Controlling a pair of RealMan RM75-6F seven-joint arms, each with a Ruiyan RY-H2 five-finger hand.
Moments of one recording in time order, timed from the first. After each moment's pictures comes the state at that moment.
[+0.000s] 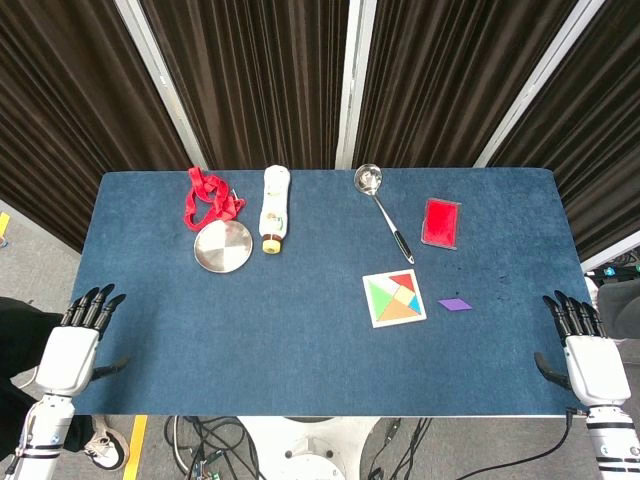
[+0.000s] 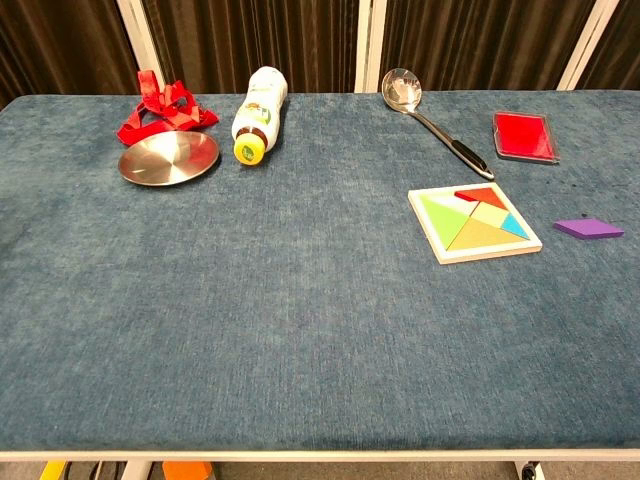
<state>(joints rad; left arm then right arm) -0.11 -1.28 -0.01 -1.60 1.58 1.51 0.14 0.08 -1.11 0.04 -1.62 -1.47 1.42 -0.02</state>
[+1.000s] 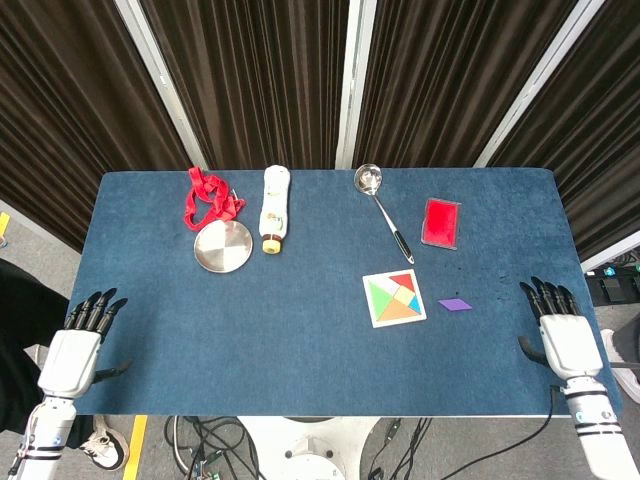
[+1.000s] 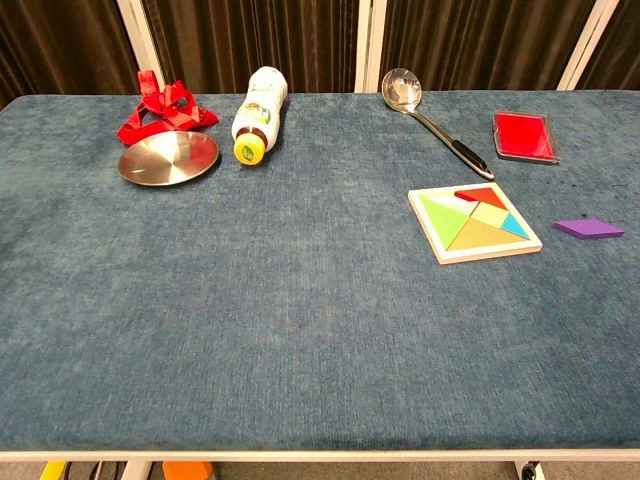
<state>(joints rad) -0.11 -1.30 0.00 -1.56 1.57 1.49 0.12 0.21 -1.21 0.09 -1.48 -1.41 1.24 -0.09</state>
